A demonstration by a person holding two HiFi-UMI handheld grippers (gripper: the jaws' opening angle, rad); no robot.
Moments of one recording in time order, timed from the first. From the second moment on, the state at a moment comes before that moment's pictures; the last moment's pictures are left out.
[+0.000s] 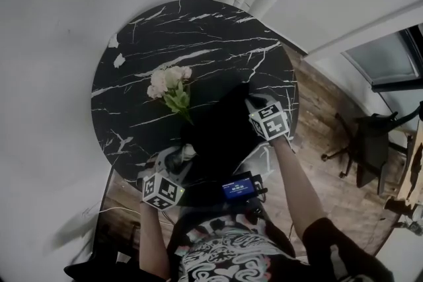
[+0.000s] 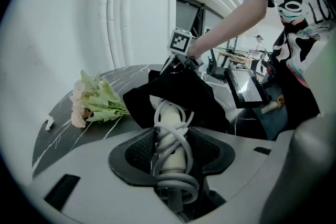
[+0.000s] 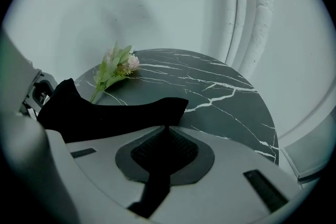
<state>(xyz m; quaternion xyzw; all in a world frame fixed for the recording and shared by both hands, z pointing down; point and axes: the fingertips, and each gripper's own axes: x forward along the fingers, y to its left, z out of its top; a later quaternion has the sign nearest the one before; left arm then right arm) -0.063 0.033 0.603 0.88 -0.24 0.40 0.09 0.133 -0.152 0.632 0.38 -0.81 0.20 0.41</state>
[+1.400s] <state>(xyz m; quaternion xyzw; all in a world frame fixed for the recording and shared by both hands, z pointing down) -0.074 0.038 0.599 0.88 -0.24 0.40 0.06 0.210 -0.176 0.626 0.47 -0.76 0.21 0.40</state>
